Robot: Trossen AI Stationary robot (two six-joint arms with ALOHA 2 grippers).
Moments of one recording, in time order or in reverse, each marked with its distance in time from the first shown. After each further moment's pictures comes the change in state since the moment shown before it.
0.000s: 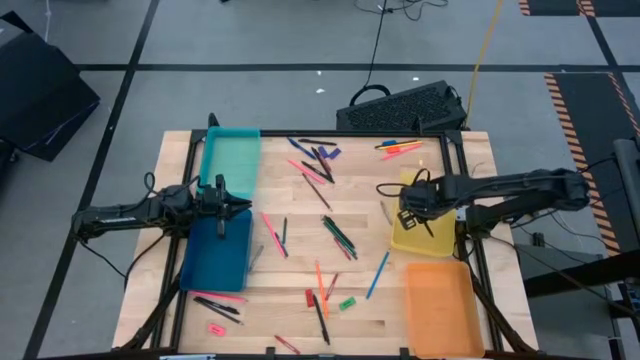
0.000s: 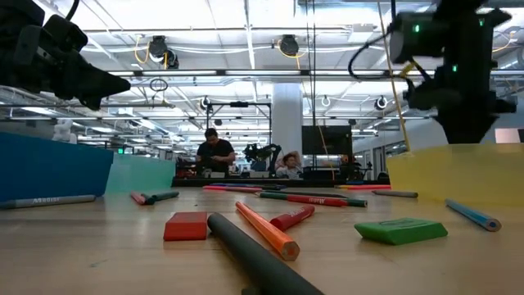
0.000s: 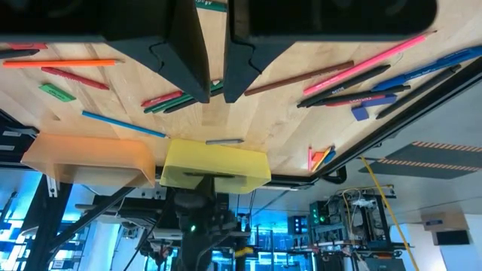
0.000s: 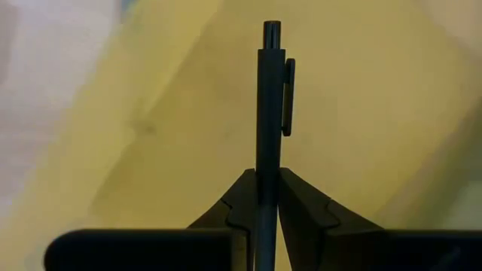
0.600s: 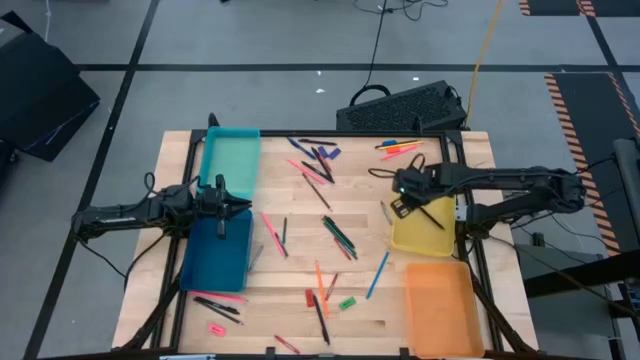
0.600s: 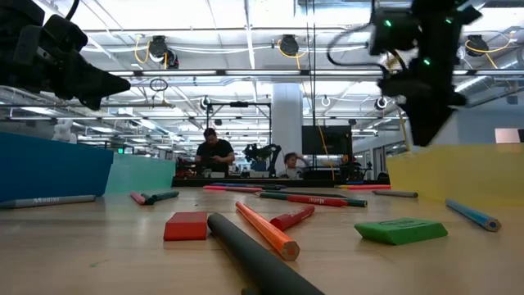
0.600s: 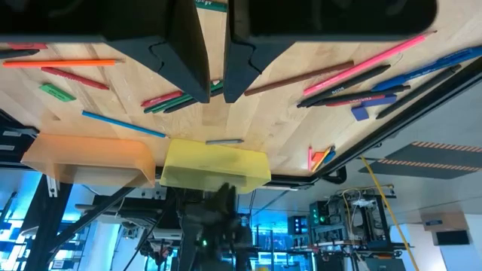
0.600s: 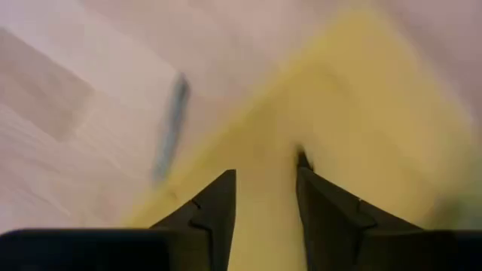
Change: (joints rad) left arm 0.000 0.000 0.000 0.000 0.000 0.000; right arm -0.115 0.066 0.173 0.046 0.082 -0.336
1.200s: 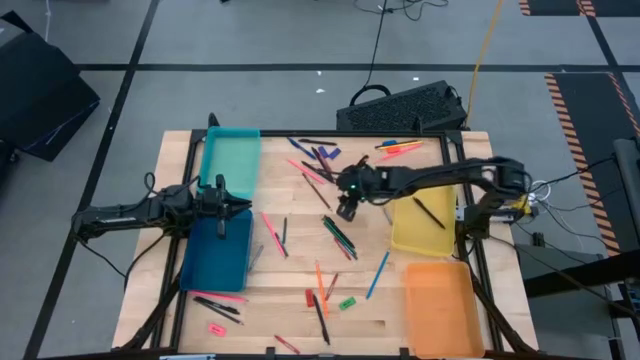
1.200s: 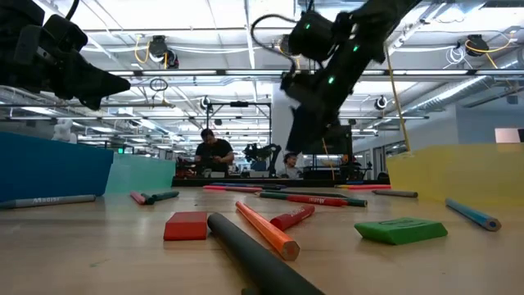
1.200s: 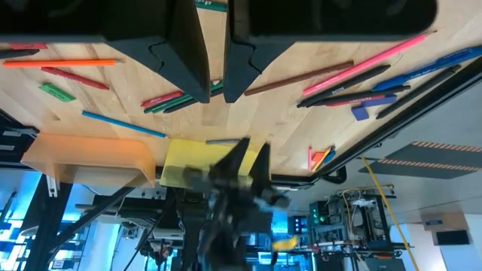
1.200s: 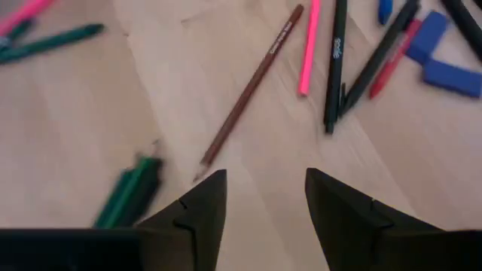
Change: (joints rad) left arm 0.000 0.000 0.000 0.000 0.000 0.000; right arm 0.040 0.510 0.210 0.750 -0.060 -0.508
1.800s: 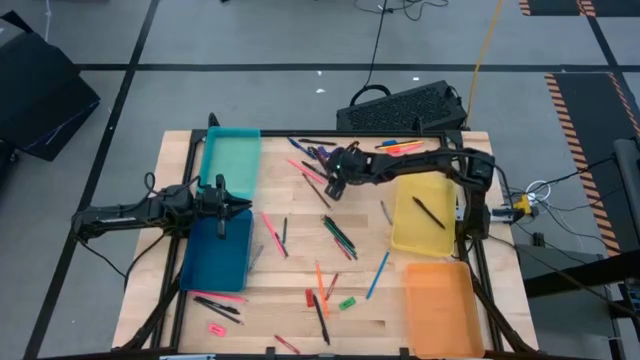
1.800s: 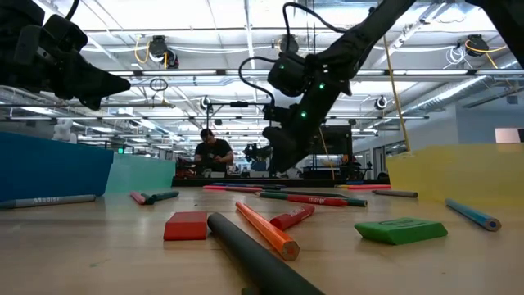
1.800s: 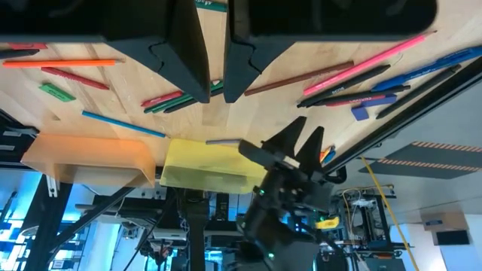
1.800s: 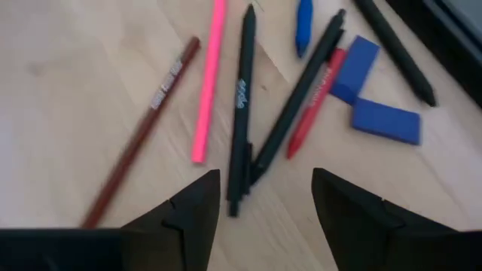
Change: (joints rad) left arm 0.000 0.000 0.000 0.000 0.000 0.000; right arm -0.153 0.205 0.139 0.084 0.019 -0.063
